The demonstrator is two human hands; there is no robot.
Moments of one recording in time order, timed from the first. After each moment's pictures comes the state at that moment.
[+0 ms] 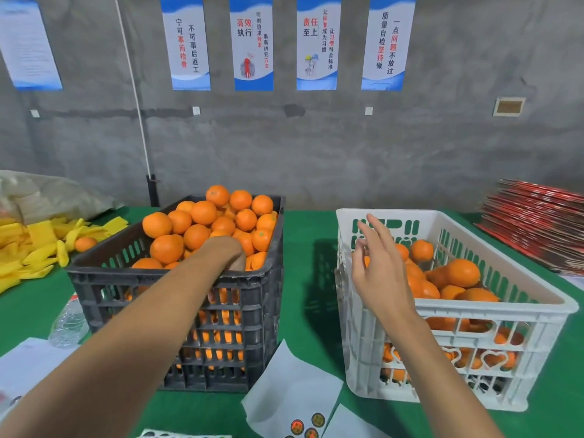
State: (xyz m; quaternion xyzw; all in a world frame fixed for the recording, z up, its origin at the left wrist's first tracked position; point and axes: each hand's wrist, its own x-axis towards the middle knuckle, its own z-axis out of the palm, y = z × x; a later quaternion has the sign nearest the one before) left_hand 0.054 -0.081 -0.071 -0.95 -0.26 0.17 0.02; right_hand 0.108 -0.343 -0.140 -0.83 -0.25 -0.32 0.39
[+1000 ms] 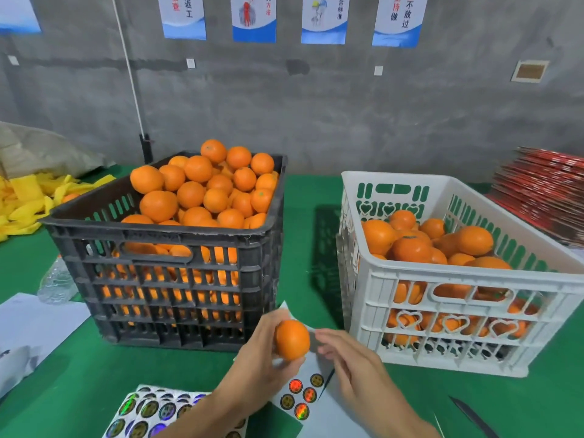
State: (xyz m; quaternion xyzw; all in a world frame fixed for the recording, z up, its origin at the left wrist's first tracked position) left_hand -0.036 -0.152 -0.328 -0.88 0.03 -0.18 -0.43; right_hand 0.029 -0.370 -0.311 -0.81 -0.44 -0.06 0.38
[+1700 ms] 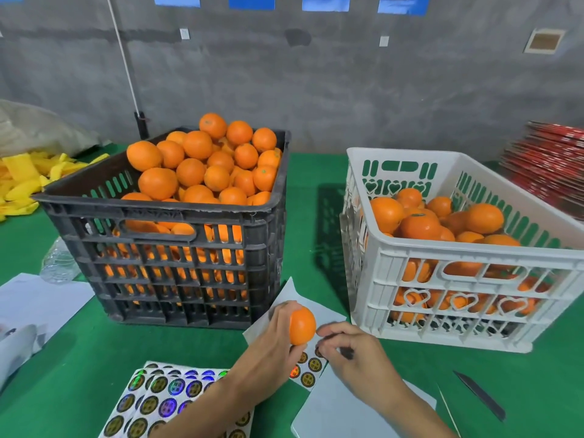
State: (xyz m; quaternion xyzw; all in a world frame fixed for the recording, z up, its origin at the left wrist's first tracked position) left_hand -0.039 -0.160 -0.347 -0.95 0.07 -0.16 -0.27; right_hand 0.034 -0.357 -0.343 -0.83 -0.29 0.07 0.46
